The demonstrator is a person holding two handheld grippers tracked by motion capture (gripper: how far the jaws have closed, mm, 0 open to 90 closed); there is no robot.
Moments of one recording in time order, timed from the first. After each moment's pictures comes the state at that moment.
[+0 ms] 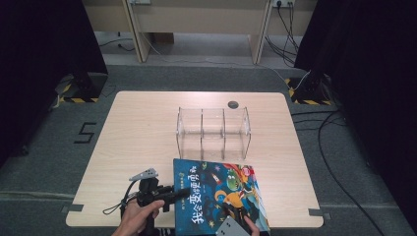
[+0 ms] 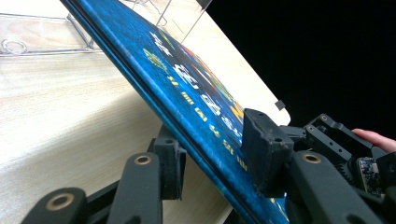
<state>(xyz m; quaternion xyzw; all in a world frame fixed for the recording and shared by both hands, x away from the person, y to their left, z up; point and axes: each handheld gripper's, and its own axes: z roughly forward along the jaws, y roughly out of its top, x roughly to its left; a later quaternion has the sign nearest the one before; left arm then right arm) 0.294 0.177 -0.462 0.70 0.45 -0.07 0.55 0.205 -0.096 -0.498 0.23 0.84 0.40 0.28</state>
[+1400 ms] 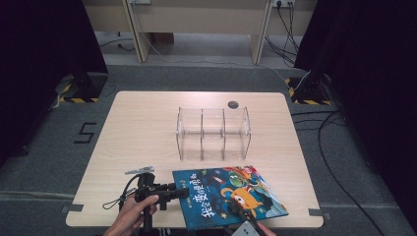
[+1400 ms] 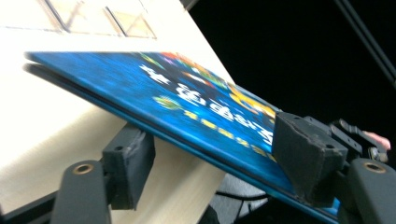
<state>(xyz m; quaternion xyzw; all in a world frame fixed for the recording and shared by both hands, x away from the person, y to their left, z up) 0.310 0.193 -0.471 0.66 0.46 -0.14 0.58 0.187 -0.119 -0.462 0.25 0.78 0.46 0.35</state>
